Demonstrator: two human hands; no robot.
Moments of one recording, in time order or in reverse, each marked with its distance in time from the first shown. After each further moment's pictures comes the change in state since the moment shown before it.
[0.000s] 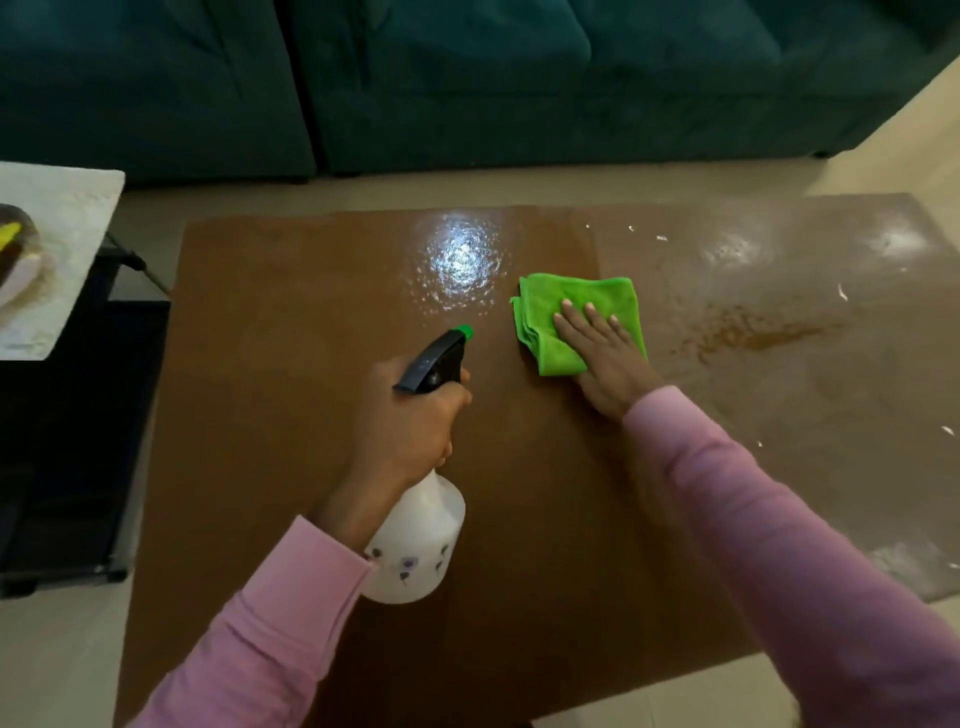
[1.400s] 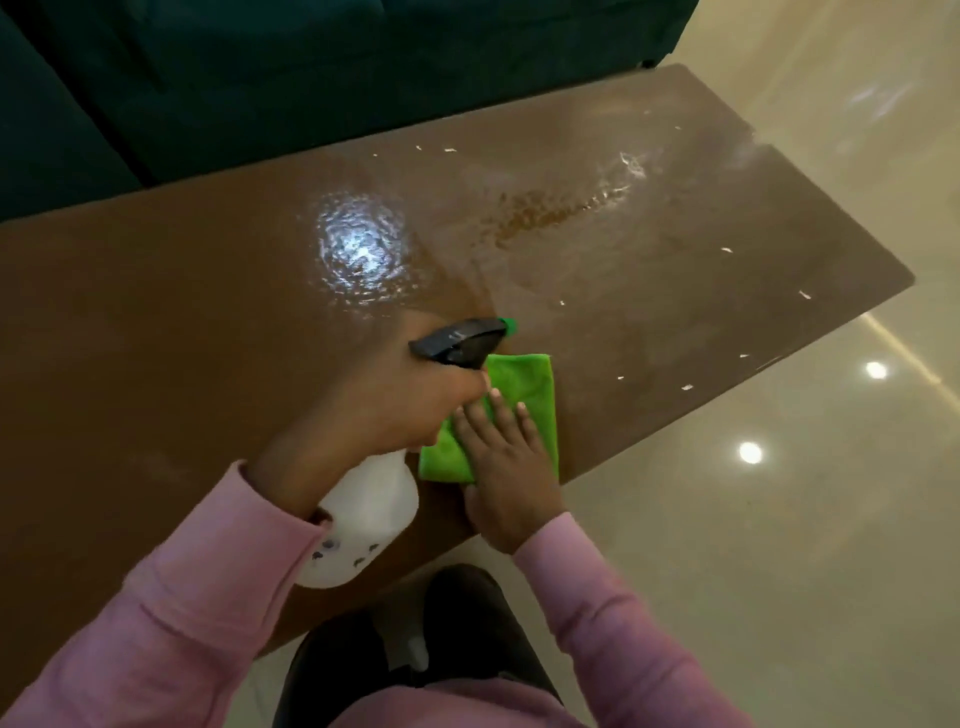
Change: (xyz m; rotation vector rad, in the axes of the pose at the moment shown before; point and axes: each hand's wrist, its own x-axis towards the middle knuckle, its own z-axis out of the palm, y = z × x) left_hand -0.108 0.027 0.143 0.475 -0.522 0.196; right_hand -0.244 -0.042 0.085 0.117 0.205 0.211
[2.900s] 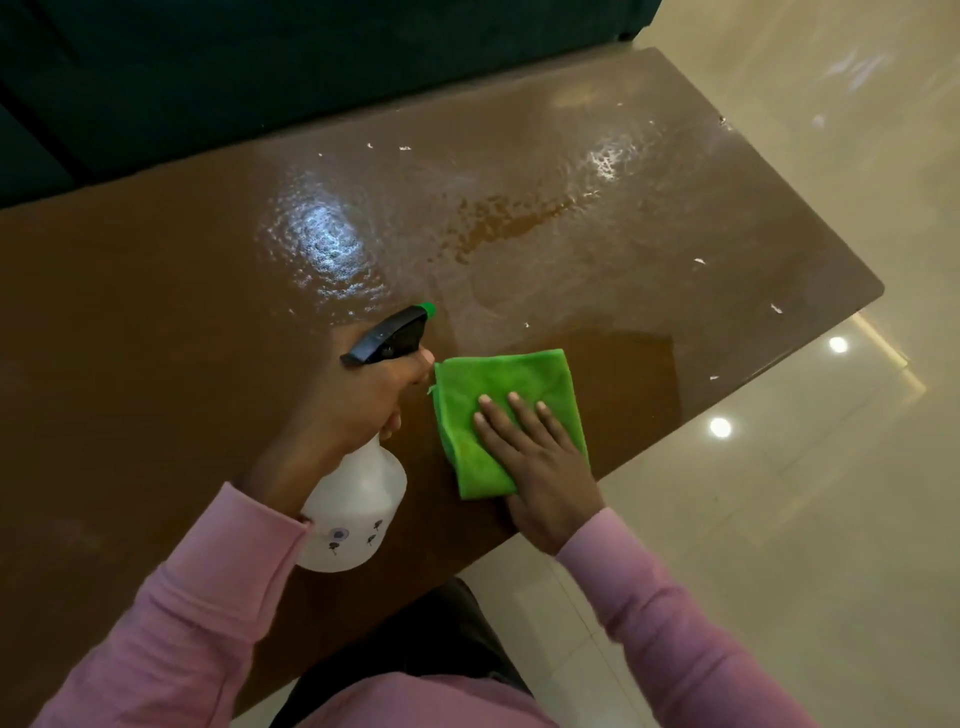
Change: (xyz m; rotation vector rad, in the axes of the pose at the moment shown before) left_hand 0.068 -0.022 0.010 -0.253 0.144 -0.060; right_hand 0.008 0.091 -0.021 -0.020 -0.059 -0.069
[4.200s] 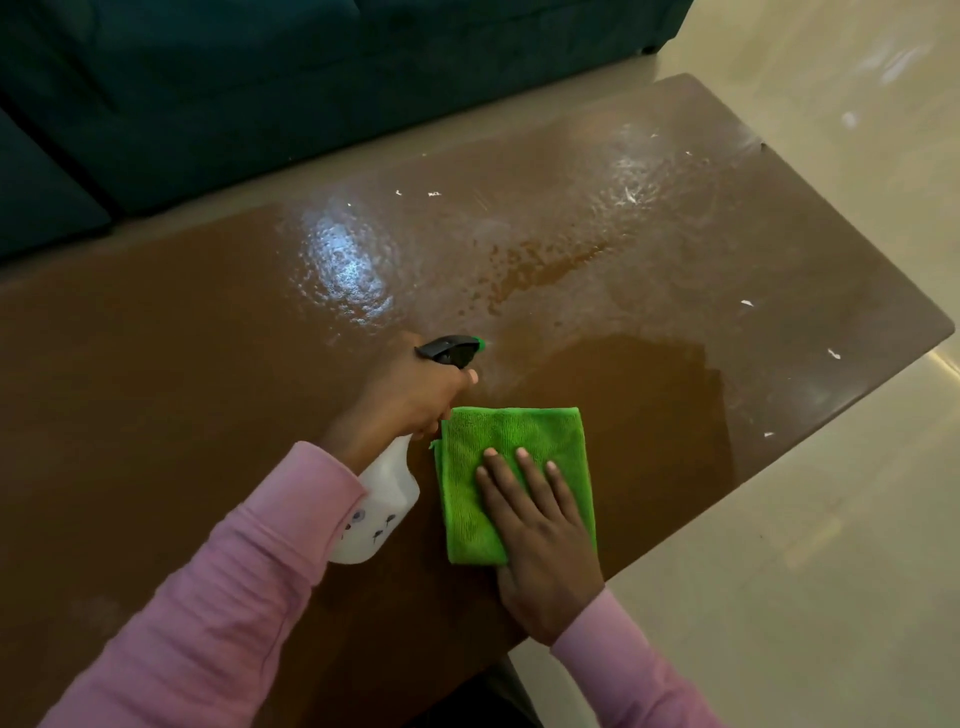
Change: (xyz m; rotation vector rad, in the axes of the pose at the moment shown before) left_hand 0.079 0.022 0.004 0.232 -0.100 -0.226; right_hand 0.024 -0.044 0.003 -0.035 0.003 0.105
